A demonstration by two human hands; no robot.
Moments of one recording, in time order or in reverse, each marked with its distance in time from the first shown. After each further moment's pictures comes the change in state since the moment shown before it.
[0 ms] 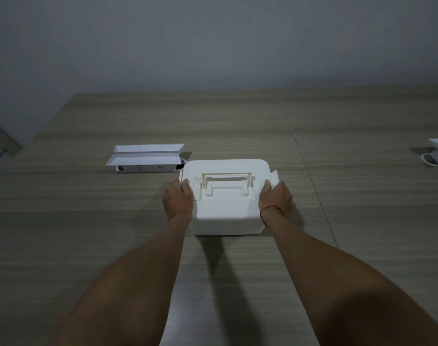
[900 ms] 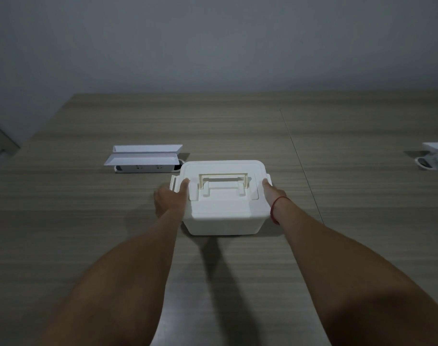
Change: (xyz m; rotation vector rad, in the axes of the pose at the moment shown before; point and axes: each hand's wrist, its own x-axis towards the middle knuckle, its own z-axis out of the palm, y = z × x) left_hand 0.007 -0.001 -0.009 -0.009 -0.085 -0.354; right_hand 0.012 0.000 -0.030 0.420 -0.495 0.352
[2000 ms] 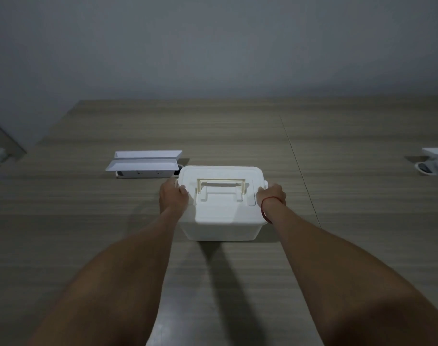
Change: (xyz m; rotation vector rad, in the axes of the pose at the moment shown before) left_hand -0.003 0.021 -0.002 0.106 -0.064 0.267; right_hand 0.003 -0.014 0.008 -0.250 0.232 -0.190
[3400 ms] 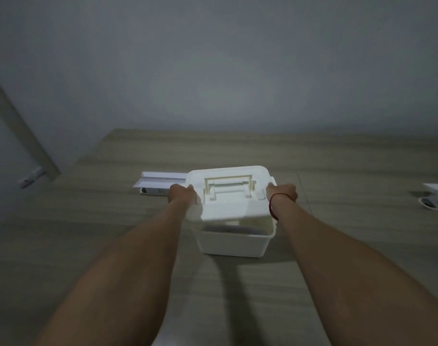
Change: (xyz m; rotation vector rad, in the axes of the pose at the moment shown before) left_hand -0.018 0.041 -0.072 -0.223 -0.055 -0.260; right_hand -0.055 -0.055 -0.043 0.258 0.070 -0.050
